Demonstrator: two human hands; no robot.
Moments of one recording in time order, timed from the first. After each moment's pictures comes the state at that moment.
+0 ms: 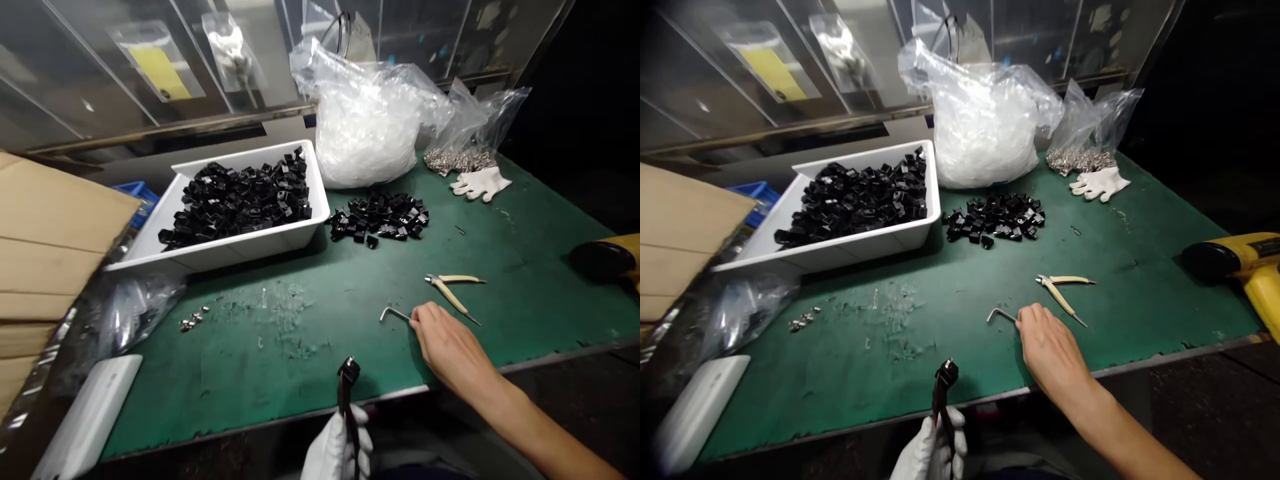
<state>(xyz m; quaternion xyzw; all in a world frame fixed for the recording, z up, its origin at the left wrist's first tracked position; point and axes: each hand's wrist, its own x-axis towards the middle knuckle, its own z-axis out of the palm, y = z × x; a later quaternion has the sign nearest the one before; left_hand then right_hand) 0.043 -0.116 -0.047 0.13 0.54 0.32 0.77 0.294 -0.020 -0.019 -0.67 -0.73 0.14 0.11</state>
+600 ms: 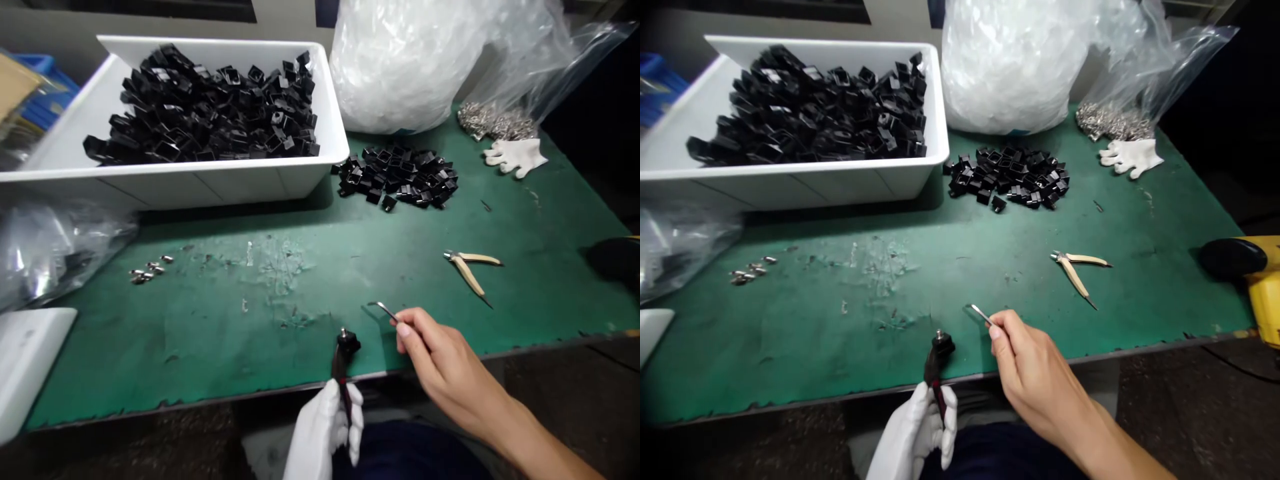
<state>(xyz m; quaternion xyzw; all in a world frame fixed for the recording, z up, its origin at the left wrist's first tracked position) 0.036 -0.120 -0.070 0.12 0.49 0.28 0.81 0.248 -0.040 0.018 -0.62 -0.64 0.41 0.17</state>
